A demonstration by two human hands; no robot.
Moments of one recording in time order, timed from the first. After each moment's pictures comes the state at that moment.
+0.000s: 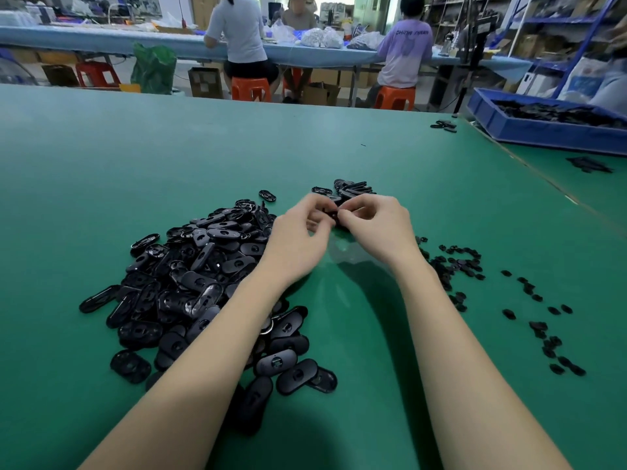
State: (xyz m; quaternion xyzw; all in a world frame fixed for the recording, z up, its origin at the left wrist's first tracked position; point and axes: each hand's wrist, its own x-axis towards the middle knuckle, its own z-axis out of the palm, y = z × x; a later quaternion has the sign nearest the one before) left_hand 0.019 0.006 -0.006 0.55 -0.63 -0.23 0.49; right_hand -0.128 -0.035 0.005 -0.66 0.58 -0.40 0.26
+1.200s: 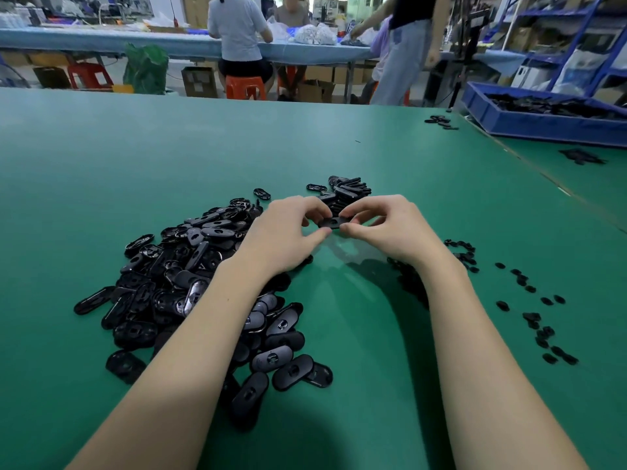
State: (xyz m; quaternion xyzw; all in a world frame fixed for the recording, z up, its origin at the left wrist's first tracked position) left_hand 0.039 0.004 0.009 0.58 -0.75 -0.10 0.30; right_hand -0.163 -0.024 0.017 -0.74 0.53 -0.32 0.27
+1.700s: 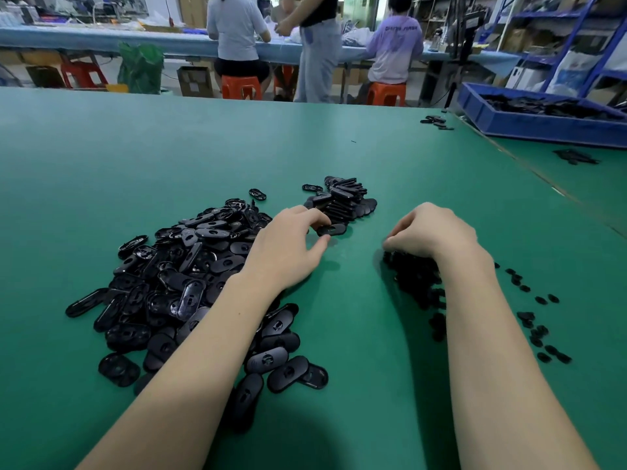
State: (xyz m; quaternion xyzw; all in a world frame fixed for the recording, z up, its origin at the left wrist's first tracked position) left_hand 0.025 0.008 -0.012 0.58 -0.74 -0.07 0.32; right_hand -0.188 -0.016 0.042 -0.63 0.76 -0.08 0.15
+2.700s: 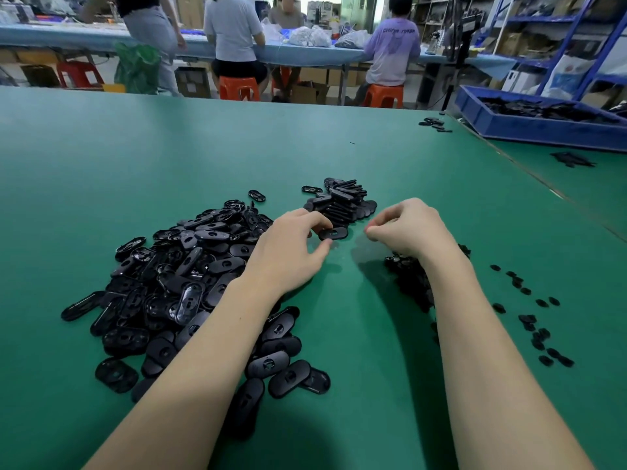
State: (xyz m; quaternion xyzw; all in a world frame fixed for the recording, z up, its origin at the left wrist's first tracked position) left_hand 0.025 0.008 -0.016 0.57 -0.74 -0.08 0.34; right_hand -0.167 -0.015 0.037 -0.64 0.70 -0.21 0.24
